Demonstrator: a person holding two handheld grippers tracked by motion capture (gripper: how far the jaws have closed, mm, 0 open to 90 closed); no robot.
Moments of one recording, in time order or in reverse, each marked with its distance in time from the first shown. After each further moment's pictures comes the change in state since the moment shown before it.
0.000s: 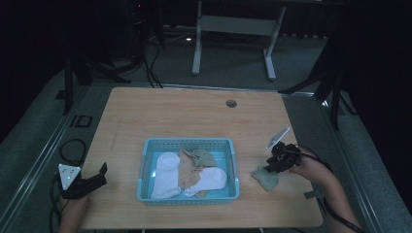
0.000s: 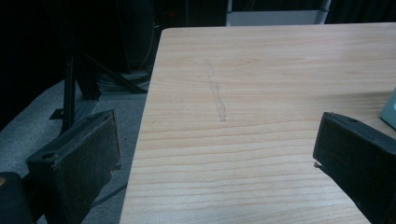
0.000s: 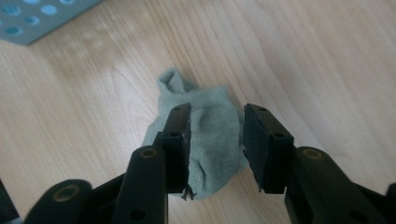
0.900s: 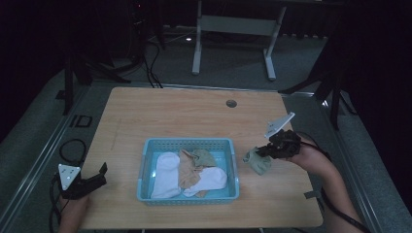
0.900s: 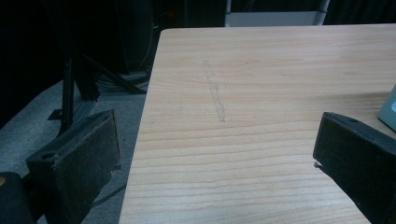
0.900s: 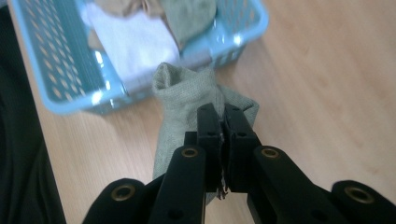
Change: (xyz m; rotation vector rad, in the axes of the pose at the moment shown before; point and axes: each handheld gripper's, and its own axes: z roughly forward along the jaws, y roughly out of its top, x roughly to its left) left arm 0.000 0.000 0.000 -0.005 -0.005 -0.005; right arm 0.027 0.043 -0.061 -0.192 0.001 -0.127
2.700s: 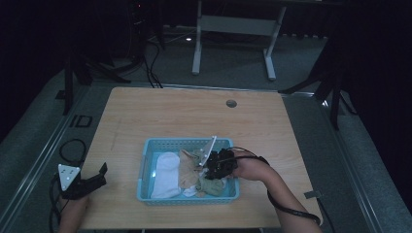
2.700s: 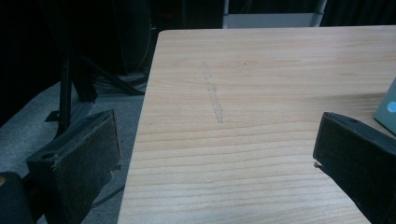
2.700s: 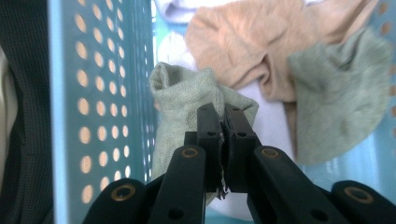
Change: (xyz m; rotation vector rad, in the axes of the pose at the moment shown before) left arm 0.000 0.000 -0.001 -0.006 -0.010 0.000; right arm 0.077 0.094 0.127 0.157 0.205 -0.285
